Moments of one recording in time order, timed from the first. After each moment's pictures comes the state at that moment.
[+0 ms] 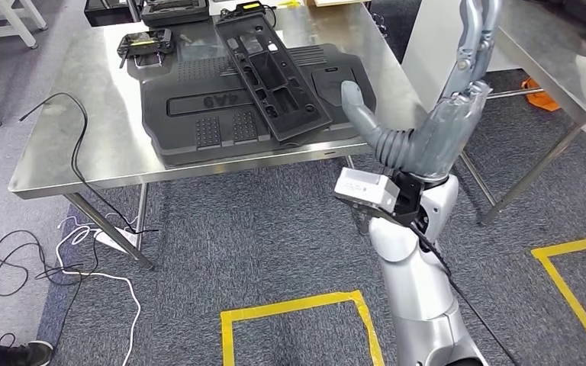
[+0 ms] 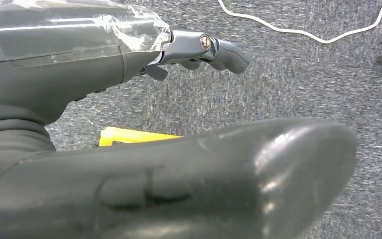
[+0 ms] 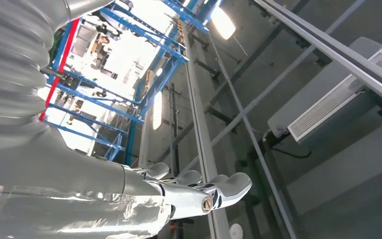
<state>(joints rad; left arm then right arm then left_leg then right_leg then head) -0.24 -0.11 1.44 -0.02 -1.57 0.38 -0.62 -0.45 0.14 0.00 -1.89 0.78 -0.69 -0.49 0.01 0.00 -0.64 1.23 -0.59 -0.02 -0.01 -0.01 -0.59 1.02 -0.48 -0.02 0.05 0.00</state>
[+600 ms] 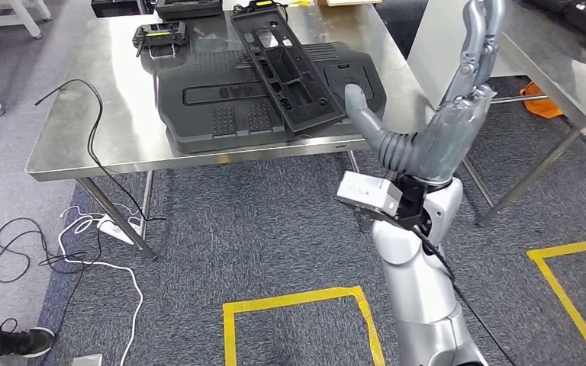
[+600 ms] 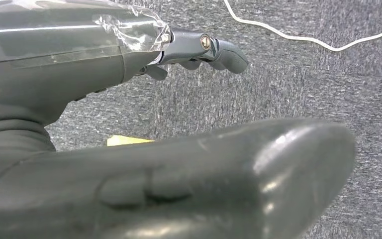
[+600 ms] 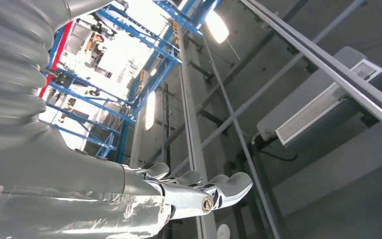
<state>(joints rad) -0.24 -0.11 1.44 -0.02 -1.57 0.38 -0.63 -0.45 0.14 0.00 -1.88 0.78 -0.69 -0.50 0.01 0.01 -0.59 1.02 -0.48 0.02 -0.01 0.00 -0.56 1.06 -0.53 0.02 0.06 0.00</state>
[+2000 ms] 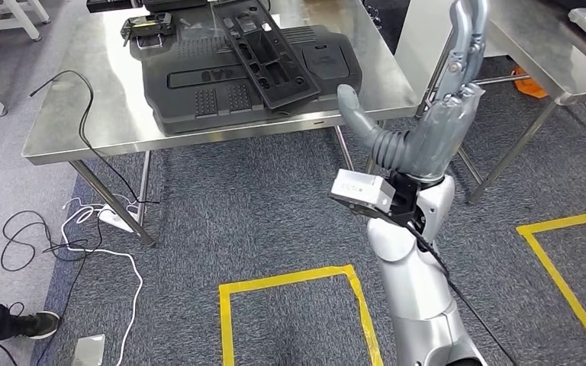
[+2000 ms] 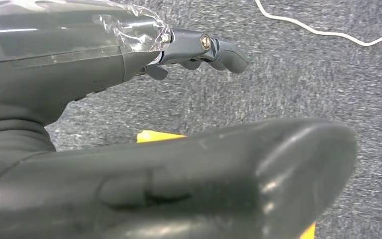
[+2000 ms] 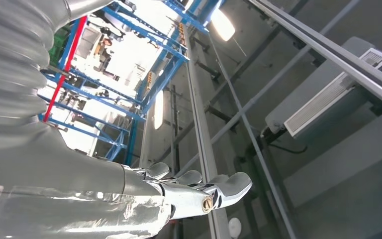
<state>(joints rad) -0.25 -0.11 1.44 -0.02 -1.57 0.38 -0.61 -0.44 0.14 0.00 -1.87 0.77 -0.69 -0.51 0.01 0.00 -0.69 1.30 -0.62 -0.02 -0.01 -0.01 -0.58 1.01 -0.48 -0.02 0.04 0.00</state>
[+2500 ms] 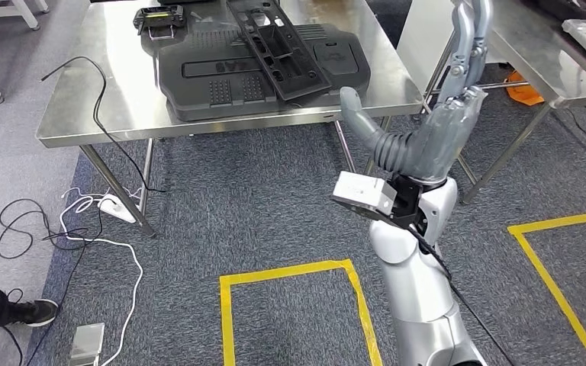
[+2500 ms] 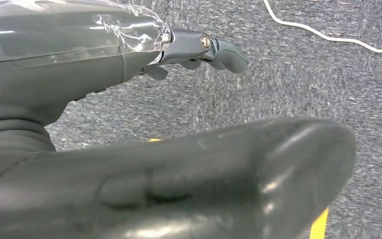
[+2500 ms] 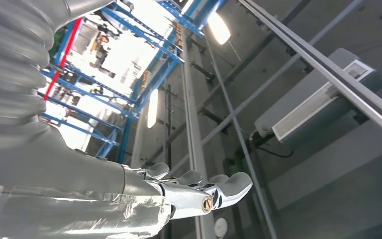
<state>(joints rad) -0.25 -0.11 1.44 -0.02 -1.57 0.38 -0.61 -0.44 0.14 0.00 -1.87 0.77 -0.69 -0.50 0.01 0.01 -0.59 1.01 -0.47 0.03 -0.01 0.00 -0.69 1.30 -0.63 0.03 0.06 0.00</state>
